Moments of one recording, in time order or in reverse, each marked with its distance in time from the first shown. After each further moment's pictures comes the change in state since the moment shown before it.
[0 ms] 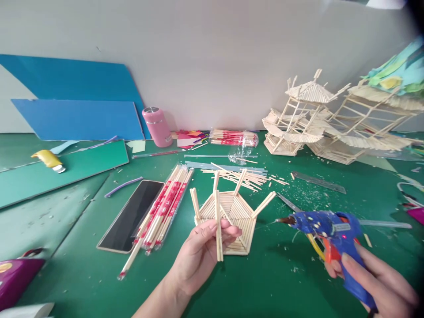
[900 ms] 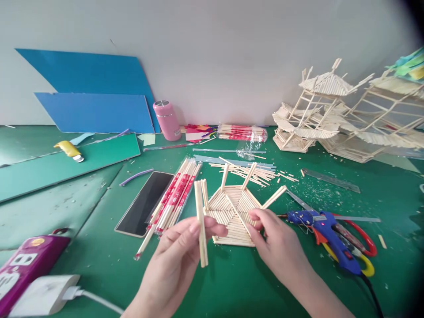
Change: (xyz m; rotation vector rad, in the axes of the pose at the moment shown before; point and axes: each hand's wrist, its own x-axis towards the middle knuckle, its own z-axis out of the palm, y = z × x) left_hand -0.048 0.029 0.016 0.327 0.208 0.196; right_hand 0.019 -0.092 0.118 -0.525 -0.273 -0.411
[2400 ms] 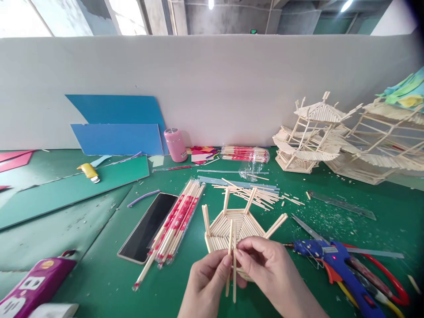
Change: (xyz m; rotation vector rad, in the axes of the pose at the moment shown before) left_hand 0.017 -0.040 0.022 0.278 0.046 0.077; right_hand 0.023 -0.023 -0.011 0.992 -0.281 0.147
